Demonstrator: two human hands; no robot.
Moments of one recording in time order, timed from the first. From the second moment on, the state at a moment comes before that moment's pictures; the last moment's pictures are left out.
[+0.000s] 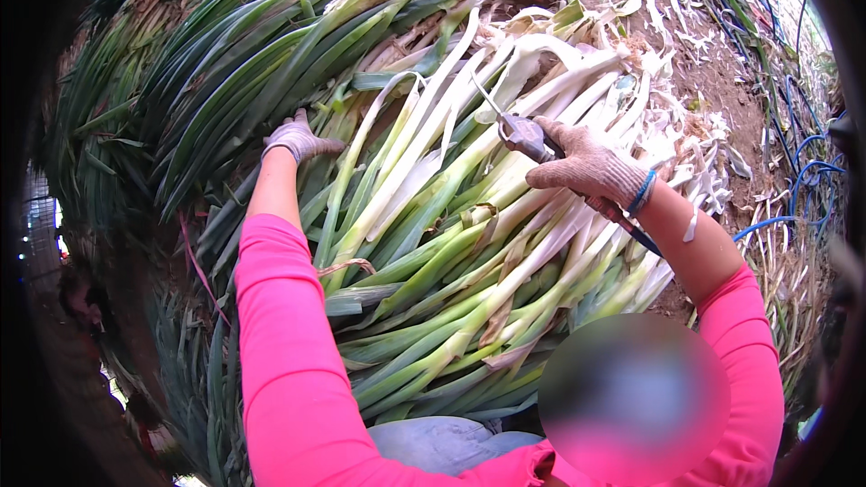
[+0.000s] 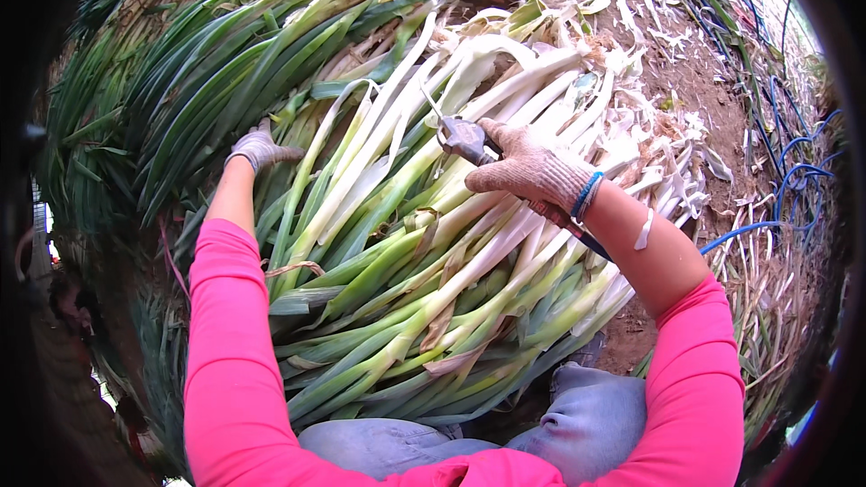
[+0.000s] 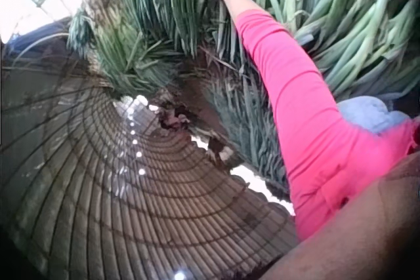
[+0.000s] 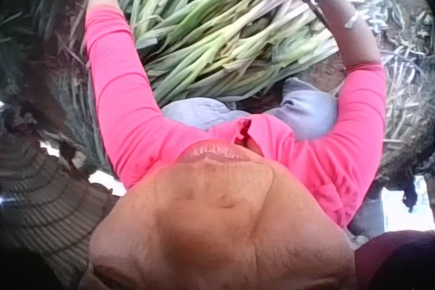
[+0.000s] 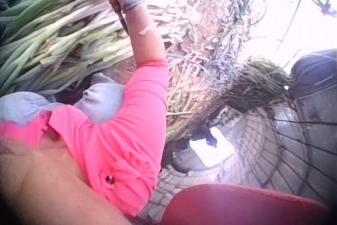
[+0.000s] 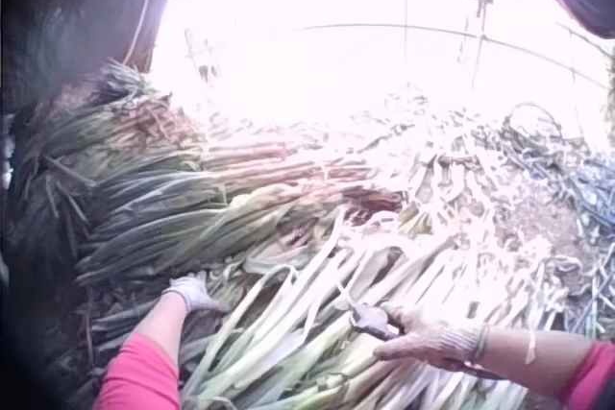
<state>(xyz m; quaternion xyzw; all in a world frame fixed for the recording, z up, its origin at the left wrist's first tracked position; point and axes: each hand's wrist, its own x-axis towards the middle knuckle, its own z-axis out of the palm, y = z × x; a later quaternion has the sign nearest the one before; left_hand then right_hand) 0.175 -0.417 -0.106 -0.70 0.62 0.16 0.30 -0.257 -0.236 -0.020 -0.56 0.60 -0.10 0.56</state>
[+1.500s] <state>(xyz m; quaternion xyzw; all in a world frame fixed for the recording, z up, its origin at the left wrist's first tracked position) -0.005 -0.217 0.020 -0.61 0.74 0.20 0.19 -0.359 -0.101 0.006 -0.54 0.63 -0.10 0.55</state>
